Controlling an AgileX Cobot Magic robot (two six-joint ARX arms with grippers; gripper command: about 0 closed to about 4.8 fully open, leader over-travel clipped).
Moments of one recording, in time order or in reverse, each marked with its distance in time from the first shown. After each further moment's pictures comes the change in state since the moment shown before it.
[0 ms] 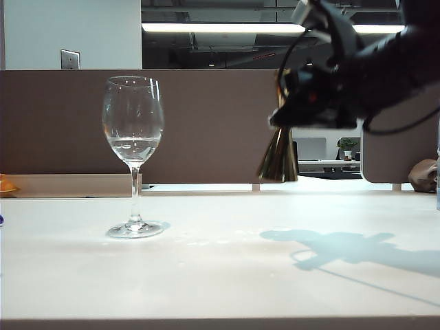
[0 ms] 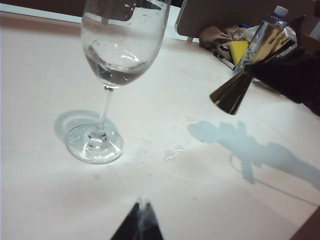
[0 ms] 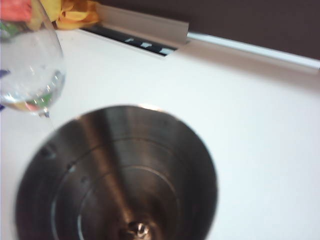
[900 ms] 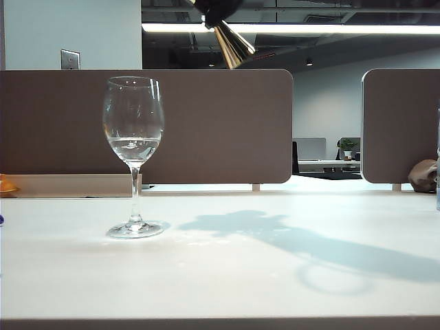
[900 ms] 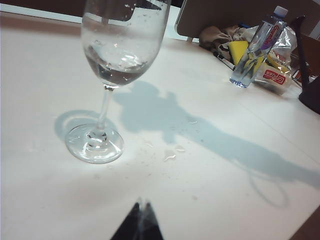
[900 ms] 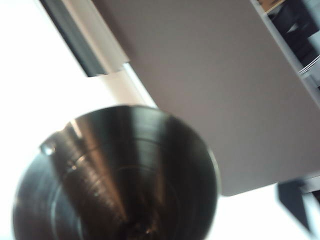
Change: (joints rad) left arm 0.000 0.000 0.000 0.000 0.000 0.000; right arm 0.229 0.225 0.986 -0.872 0.481 -0.678
